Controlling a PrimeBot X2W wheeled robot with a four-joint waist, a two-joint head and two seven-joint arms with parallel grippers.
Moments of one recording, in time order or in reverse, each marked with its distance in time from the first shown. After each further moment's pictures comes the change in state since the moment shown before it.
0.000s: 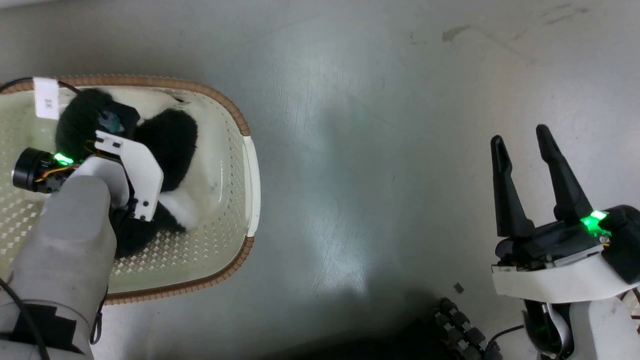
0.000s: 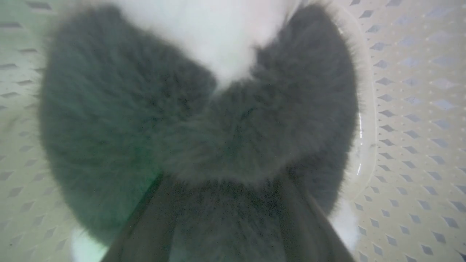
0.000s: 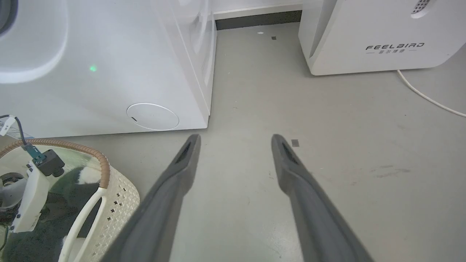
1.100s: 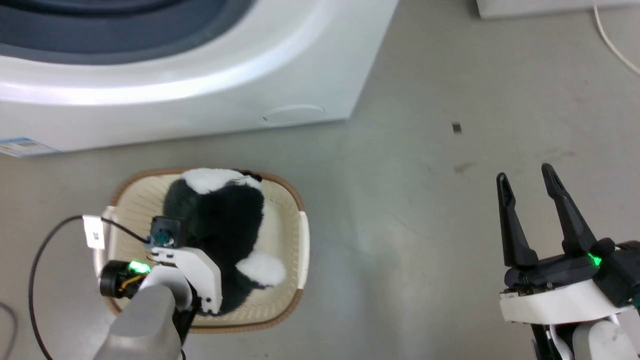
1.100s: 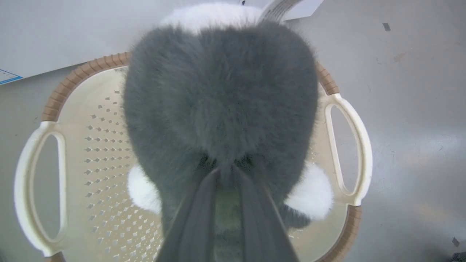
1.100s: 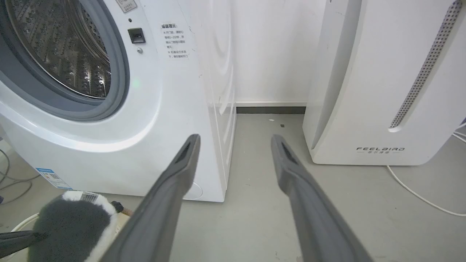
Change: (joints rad) left arm 0.311 -0.145 0.049 -0.023 -0.175 -0.008 -0.339; right arm 0.088 0.000 -0.054 0.039 -0.105 0.000 -0.007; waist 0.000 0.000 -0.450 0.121
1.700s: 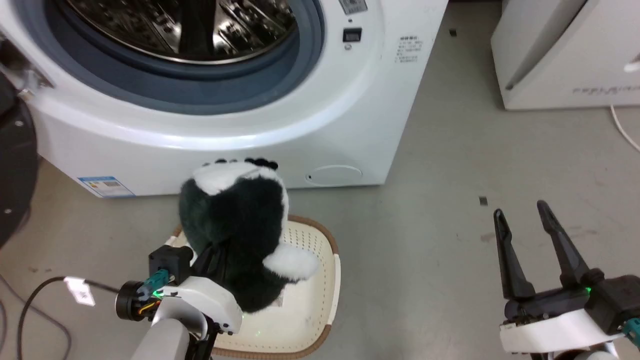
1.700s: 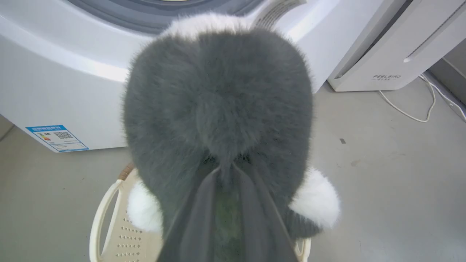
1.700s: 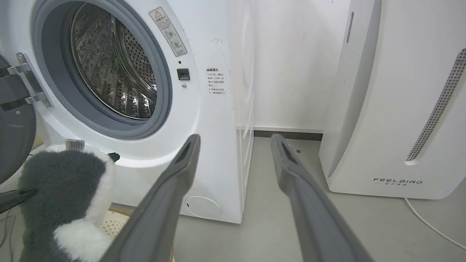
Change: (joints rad) left arm 0.340 -0.029 0.144 -0.568 0.024 0.017 -0.007; right arm 0.097 0.000 -0.010 0.005 -0.035 0.000 0.000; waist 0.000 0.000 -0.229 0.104
